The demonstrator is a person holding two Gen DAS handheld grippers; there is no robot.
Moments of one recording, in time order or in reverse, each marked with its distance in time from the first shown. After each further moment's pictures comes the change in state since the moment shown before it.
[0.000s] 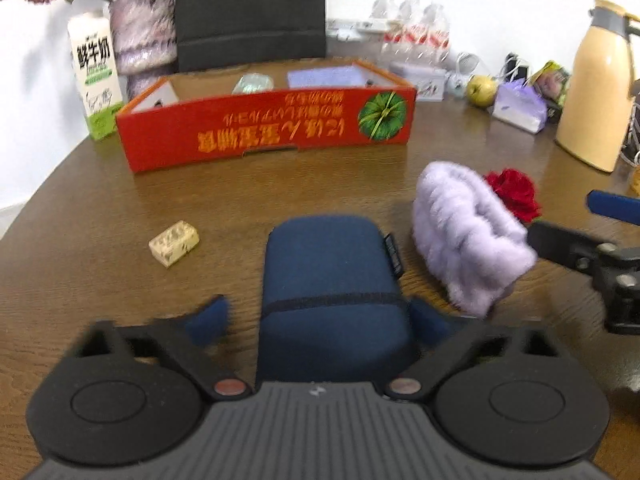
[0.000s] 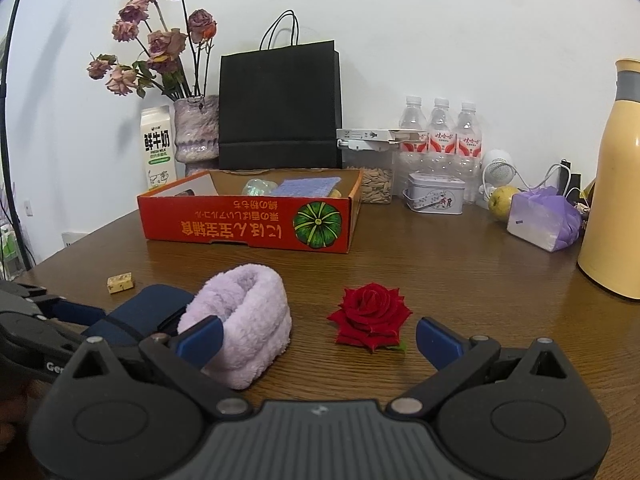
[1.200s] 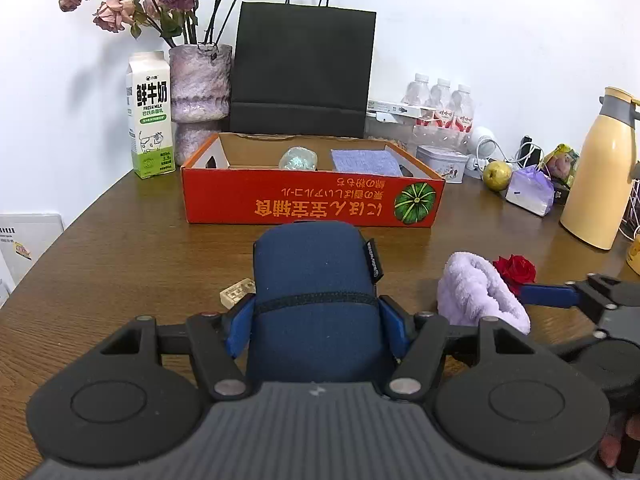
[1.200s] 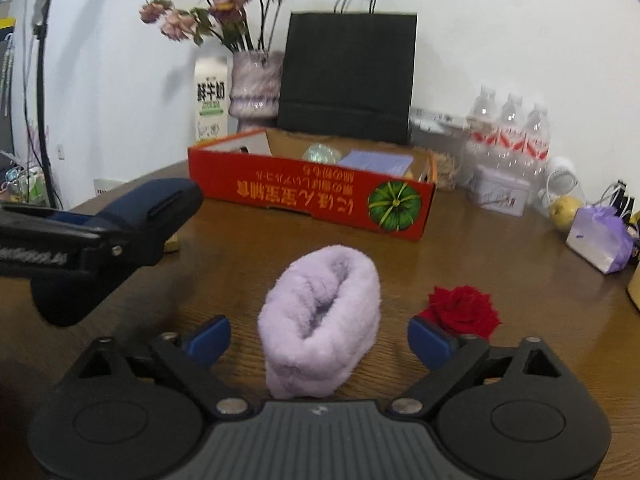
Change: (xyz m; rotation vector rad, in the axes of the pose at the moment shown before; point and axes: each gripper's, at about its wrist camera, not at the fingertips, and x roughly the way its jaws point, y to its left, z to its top) left arm -0.048 0.038 0.007 -0.112 -0.184 0.032; right arm 0.035 0.053 0.008 -0.132 0.110 0.089
